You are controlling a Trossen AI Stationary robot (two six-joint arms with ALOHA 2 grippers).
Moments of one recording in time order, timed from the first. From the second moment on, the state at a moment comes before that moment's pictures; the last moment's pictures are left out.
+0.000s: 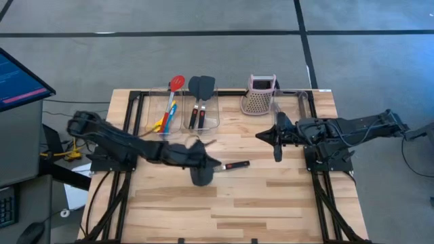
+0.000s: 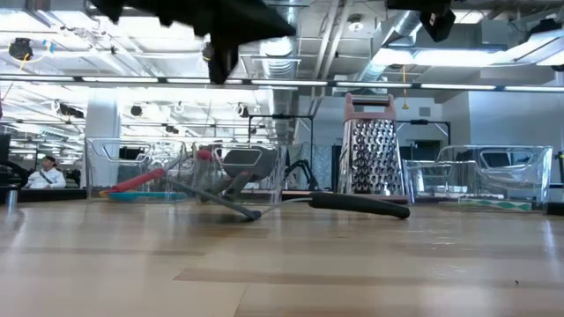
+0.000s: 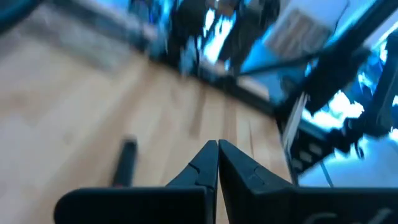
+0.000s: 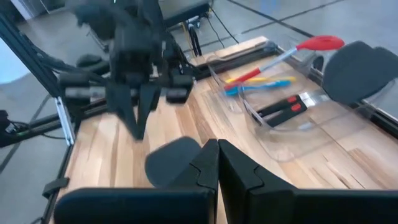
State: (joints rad) left arm -0.25 1.49 0.78 0.42 -0.23 -0.55; right arm 0.19 0.88 0.83 -0.30 0.34 0.36
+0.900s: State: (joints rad) left arm -0.28 1.07 0.78 0.08 -0.49 -0.39; right arm 0.17 1.43 1.17 -0.56 0.08 0.09
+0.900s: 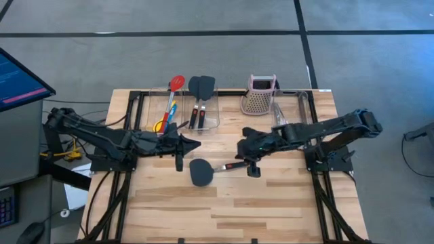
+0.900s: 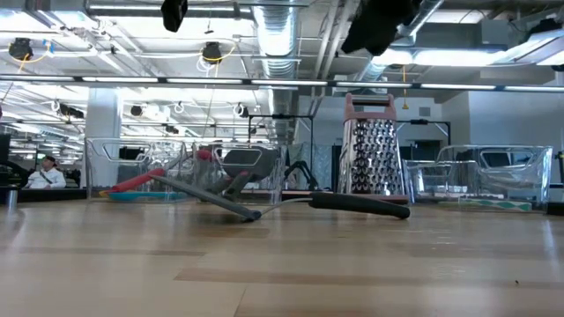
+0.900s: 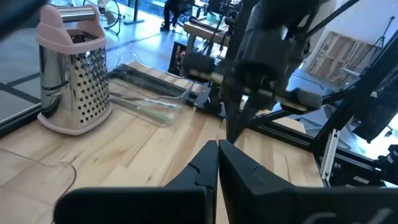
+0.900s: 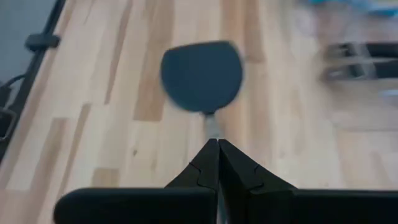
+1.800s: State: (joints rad) left arm -0.28 1.07 0.78 0.08 -0.49 -0.37; right arm 0.13 1.84 1.17 -0.59 0.00 0.10
